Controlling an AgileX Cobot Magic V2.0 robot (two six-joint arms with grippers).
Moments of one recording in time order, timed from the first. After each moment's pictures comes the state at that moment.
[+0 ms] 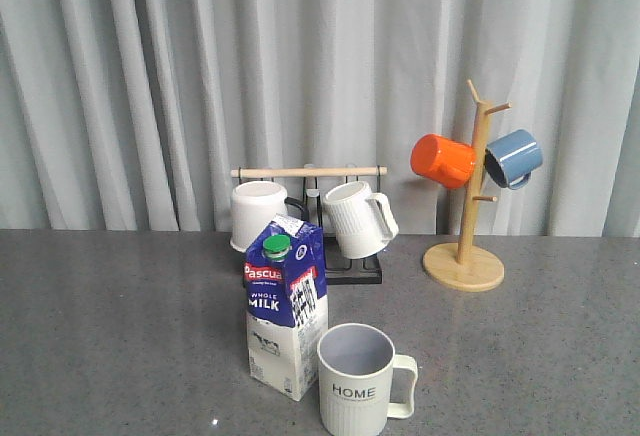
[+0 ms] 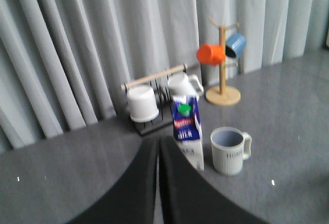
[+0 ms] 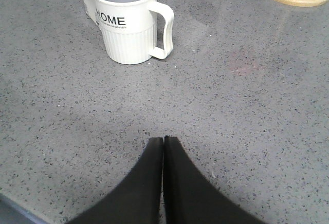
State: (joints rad) left arm -0.31 0.68 -1.68 -0.06 1.29 0.13; right arm 0.35 0.60 -0.42 0.11 0.40 -0.09
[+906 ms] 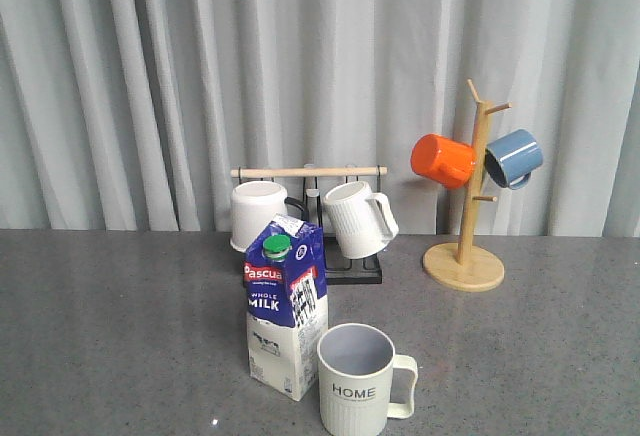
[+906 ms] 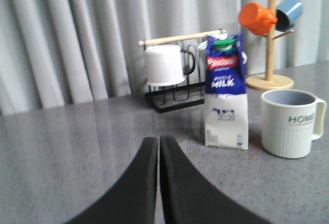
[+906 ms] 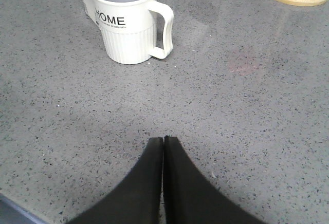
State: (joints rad) left arm -0.23 0.26 -0.14 0.13 -0.02 -0.11; right arm 0.35 0.60 -0.42 0.11 0.40 -0.09
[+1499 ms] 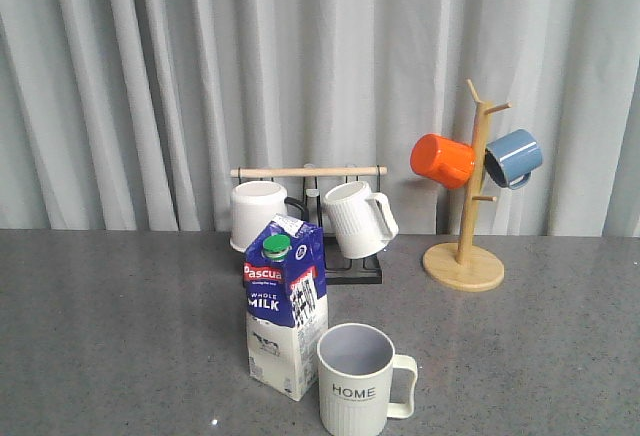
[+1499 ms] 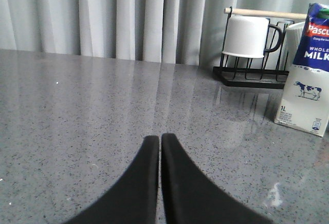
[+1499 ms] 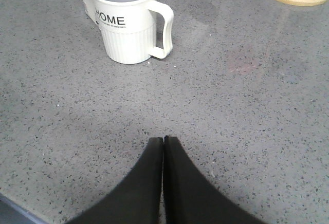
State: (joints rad) left arm 0.01 -0.01 0.02 0.13 0.11 -0.24; right arm 0.35 0.60 -0.42 0.11 0.40 -0.09
